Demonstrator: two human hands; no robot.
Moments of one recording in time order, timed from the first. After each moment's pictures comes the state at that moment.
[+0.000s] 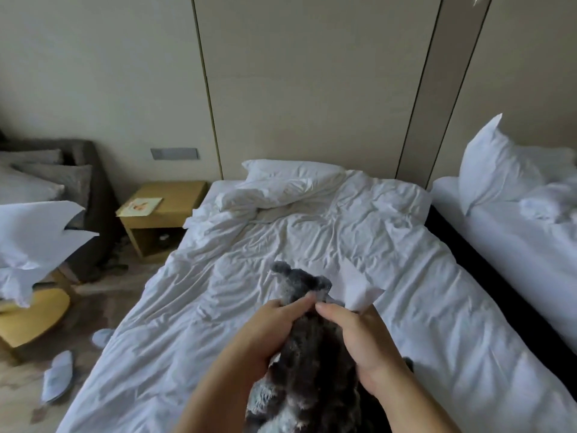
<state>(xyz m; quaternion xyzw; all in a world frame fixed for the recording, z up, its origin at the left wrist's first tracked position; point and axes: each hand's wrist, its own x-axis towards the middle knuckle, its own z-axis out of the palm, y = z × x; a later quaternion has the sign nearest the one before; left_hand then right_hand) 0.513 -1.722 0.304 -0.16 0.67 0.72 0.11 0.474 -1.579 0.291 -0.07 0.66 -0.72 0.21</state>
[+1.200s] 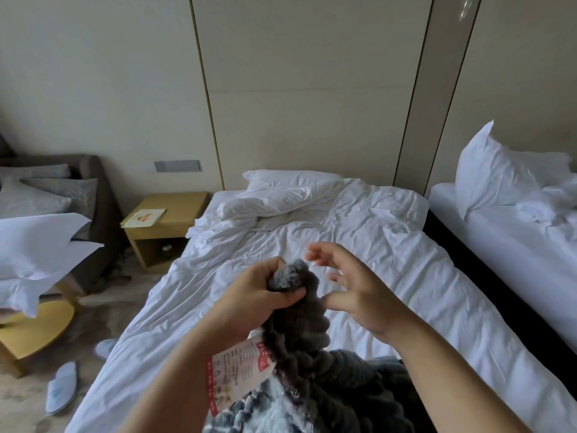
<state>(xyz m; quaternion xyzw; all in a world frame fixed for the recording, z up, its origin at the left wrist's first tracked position) 0.520 -1.740 0.333 0.00 0.78 0.63 -0.05 0.461 -1.559 0.337 -0.35 0.72 -0.58 0.12</state>
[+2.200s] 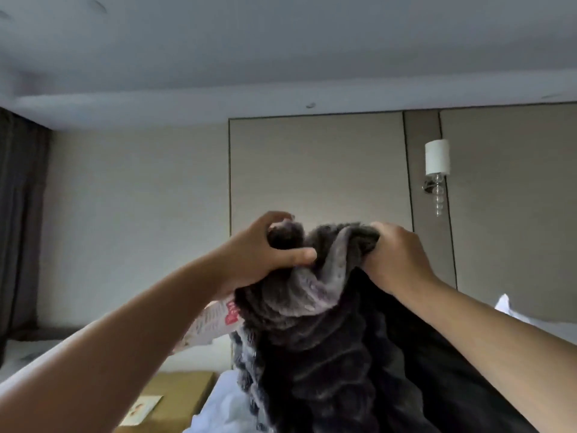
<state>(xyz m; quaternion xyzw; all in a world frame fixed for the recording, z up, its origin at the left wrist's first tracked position) 0.476 -1.778 0.666 0.10 0.86 0.39 -0.30 0.369 -1.578 0.645 -0.26 0.78 -0.34 -0.45</state>
